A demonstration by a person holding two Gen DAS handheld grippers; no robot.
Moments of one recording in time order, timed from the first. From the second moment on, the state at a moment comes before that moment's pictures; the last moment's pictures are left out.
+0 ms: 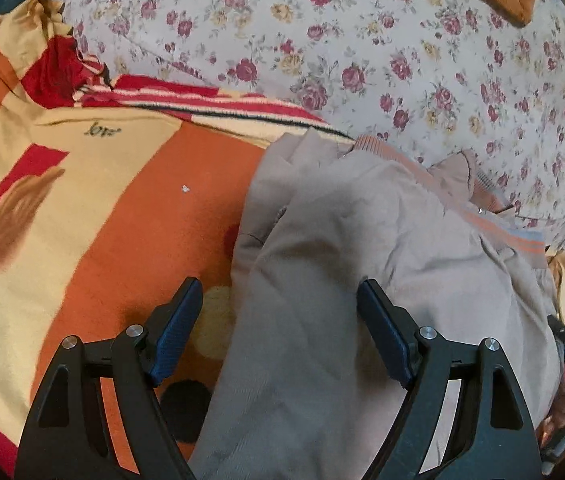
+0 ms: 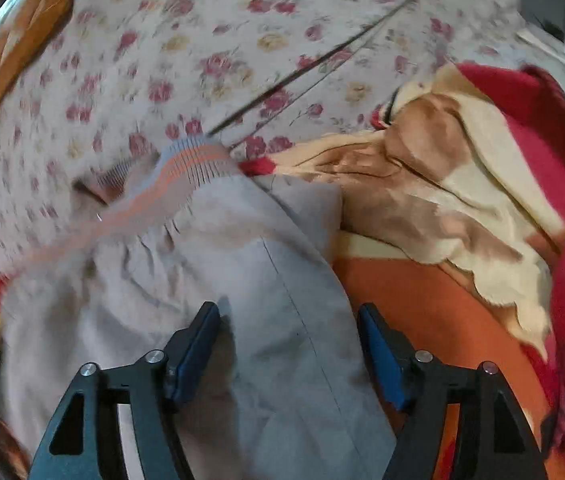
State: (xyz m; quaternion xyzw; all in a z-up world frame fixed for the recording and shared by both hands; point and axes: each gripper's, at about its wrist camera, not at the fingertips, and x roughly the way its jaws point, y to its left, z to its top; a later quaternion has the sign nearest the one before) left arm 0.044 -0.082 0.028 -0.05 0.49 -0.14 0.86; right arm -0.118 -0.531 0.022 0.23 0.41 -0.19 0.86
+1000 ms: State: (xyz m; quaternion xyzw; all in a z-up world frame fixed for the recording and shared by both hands) left arm 0.033 -0.090 0.044 -0.01 0.44 -0.11 0.89; right arm -0.143 -0.498 0.070 0.22 0.30 -0.12 0.92
